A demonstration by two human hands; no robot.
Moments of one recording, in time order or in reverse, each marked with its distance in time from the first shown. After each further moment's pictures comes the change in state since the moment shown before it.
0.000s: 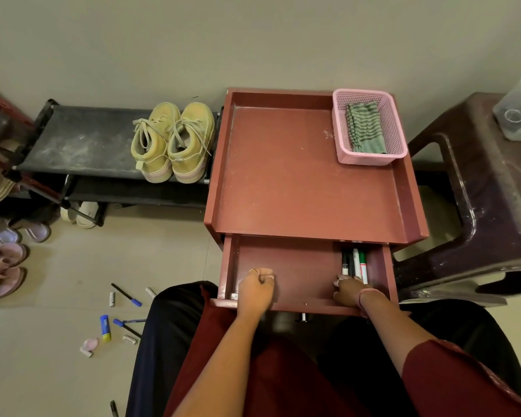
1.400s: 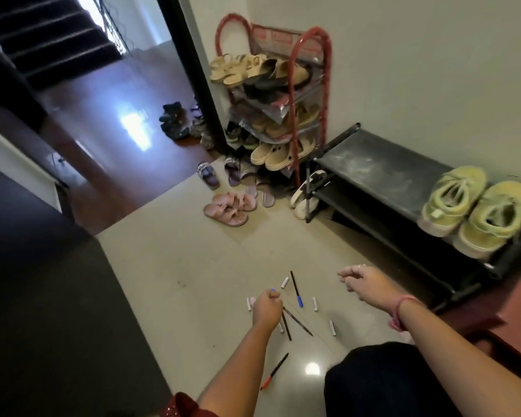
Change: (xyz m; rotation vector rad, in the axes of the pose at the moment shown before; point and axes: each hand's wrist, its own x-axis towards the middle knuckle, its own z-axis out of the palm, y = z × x) left_hand -0.027 -0.250 -0.296 -0.448 0.609 -0.415; right_hand -0.096 -0.471 -0.080 0.255 0.088 -0.758
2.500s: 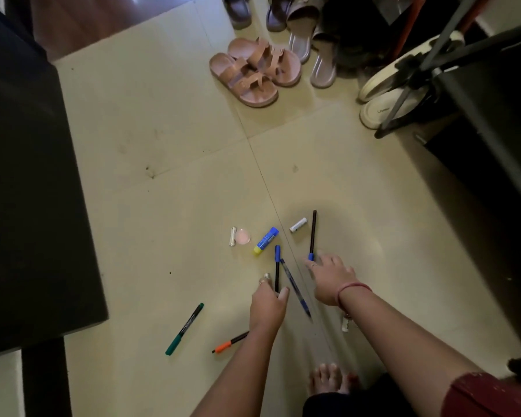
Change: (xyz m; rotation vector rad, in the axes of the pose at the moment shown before) left_hand 0.178 -0.173 0.175 -0.022 0.087 -0.454; right_hand 0.275 0.154 0.215 -1.000 -0.623 -0.124
